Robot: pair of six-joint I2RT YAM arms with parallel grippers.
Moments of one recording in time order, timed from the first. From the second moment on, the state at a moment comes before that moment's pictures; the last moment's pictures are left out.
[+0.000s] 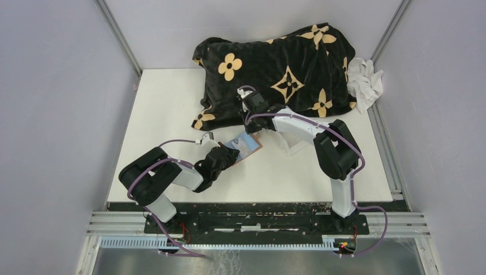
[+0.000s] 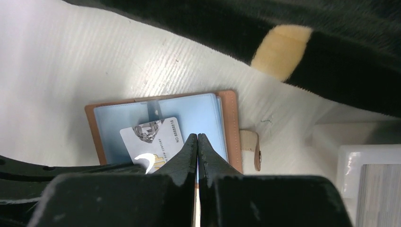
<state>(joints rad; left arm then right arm) -0.77 1.62 0.35 0.80 -0.38 -1.14 0.71 1.99 1.52 -0.40 0.02 0.26</state>
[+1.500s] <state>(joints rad) -0.69 1.67 0.18 1.06 -0.31 -1.40 0.70 2.08 1.47 -0.42 0.00 0.36</state>
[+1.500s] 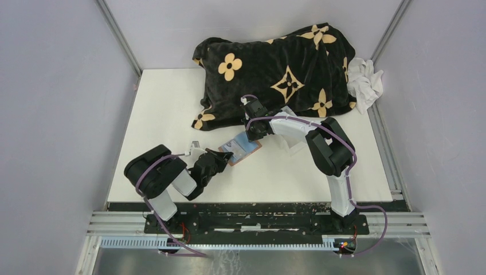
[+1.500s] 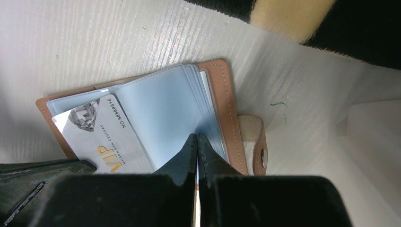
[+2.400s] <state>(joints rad) -0.67 1.73 0.12 1.30 -0.26 -1.48 0.70 2.08 1.47 -0.41 0.00 0.36</state>
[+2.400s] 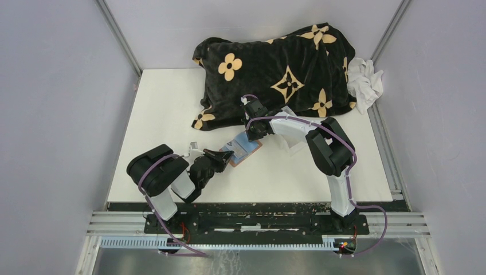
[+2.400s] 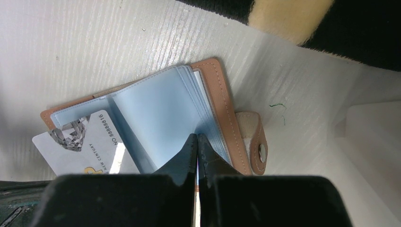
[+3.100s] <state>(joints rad) -0.69 1.79 0.13 1.32 -0.26 -1.48 0.70 2.08 1.47 -0.41 0.00 0.36</state>
